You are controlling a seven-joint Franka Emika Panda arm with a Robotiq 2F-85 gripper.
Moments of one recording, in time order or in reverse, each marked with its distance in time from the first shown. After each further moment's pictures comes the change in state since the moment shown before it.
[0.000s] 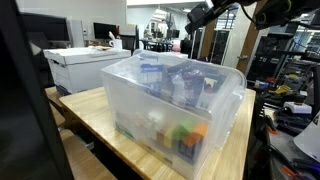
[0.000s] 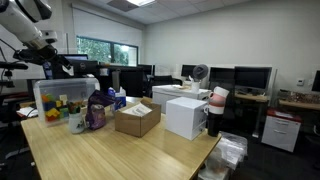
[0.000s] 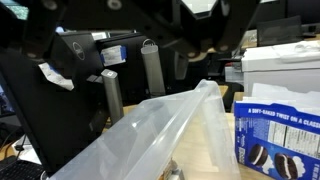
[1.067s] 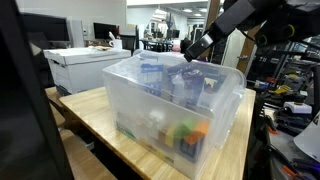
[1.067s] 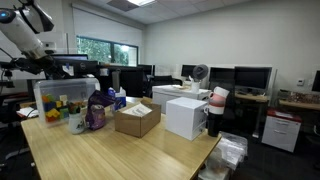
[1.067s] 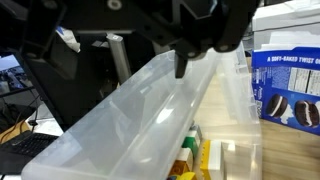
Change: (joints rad) arm 0.362 0.097 -0.309 0.004 0.000 0.000 0.065
